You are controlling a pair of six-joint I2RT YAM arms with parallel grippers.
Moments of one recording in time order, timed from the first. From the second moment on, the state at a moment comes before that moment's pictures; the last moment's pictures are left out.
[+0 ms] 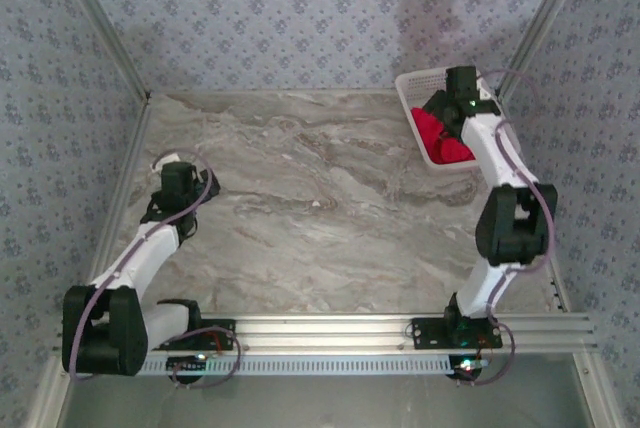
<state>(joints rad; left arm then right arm) -0.07 1.13 0.59 -0.13 -0.31 -0.45 0.02 1.83 1.64 -0.71 0.20 0.76</state>
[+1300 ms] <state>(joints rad) -0.03 1.10 0.58 -0.15 -0.32 -0.52 0.15 1.77 1.91 -0.91 0.37 0.73</state>
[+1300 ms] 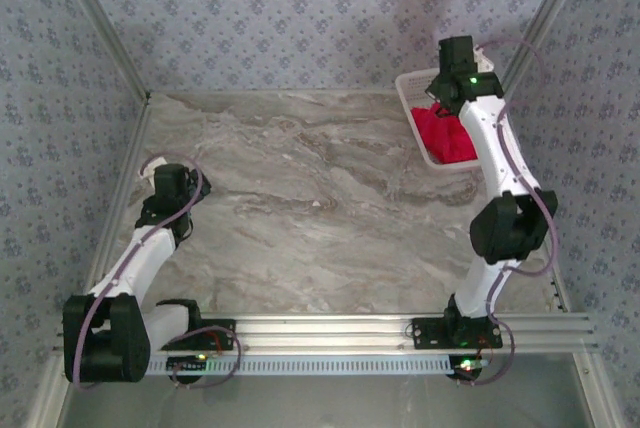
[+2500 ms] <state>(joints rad) -0.01 1.05 0.44 0.01 -0.19 -0.54 0.78 1.85 2.22 -0.80 0.11 0.48</state>
